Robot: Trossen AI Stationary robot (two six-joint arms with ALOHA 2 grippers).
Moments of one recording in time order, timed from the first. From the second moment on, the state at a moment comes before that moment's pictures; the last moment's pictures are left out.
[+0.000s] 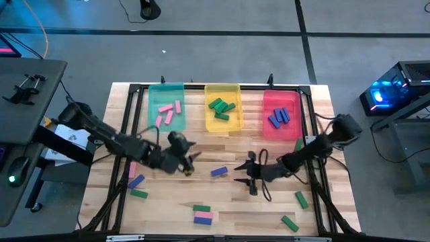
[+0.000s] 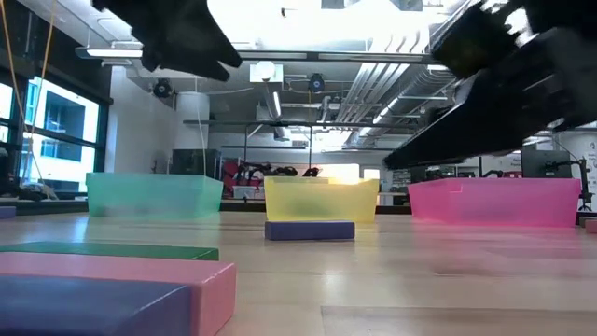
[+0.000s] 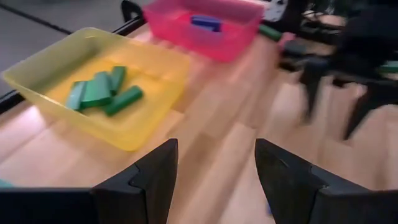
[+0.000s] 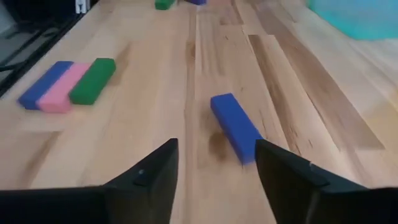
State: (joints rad) left arm -0.43 1.35 0.84 -0.20 -0.79 -0.58; right arm 0.47 1.69 0.51 0.71 0.40 0.23
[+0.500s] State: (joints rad) left arm -0.64 1.65 0.84 -0.08 -1.01 -0.87; right arm 0.24 1.99 0.80 0.57 0.14 -0.03
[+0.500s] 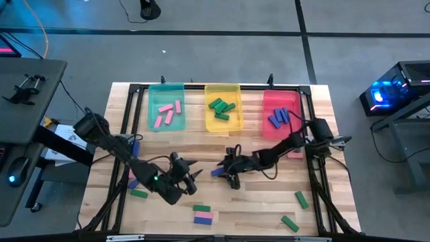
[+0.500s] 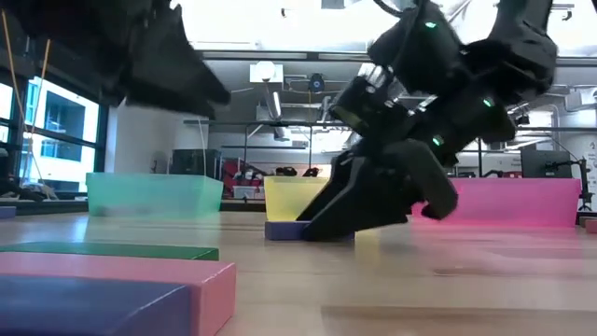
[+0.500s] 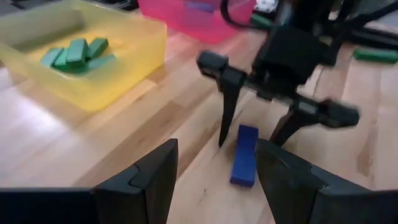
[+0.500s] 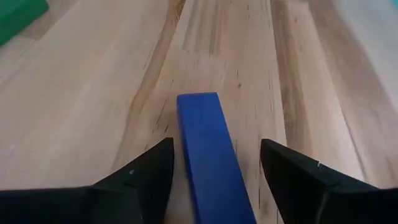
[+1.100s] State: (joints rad) left arm -0.58 1.96 0.84 0.26 -0.99 -0.87; right arm 0.38 1.86 0.63 0.54 0.40 0.38
